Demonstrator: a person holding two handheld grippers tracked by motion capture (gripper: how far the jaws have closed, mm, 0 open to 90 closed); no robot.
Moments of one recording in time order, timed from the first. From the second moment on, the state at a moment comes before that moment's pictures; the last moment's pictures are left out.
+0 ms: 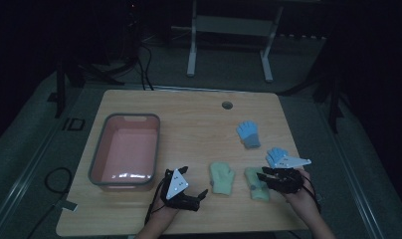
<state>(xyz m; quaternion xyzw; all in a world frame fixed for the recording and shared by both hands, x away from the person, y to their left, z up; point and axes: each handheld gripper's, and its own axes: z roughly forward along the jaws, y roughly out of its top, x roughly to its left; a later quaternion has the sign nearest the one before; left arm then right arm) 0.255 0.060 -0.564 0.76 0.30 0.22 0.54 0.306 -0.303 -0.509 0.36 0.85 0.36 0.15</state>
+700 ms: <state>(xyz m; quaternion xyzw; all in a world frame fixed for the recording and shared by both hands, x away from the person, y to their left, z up) 0.255 0.060 -0.564 0.76 0.30 0.22 0.54 0.284 -0.290 -0.543 0.43 0.82 0.33 0.20</state>
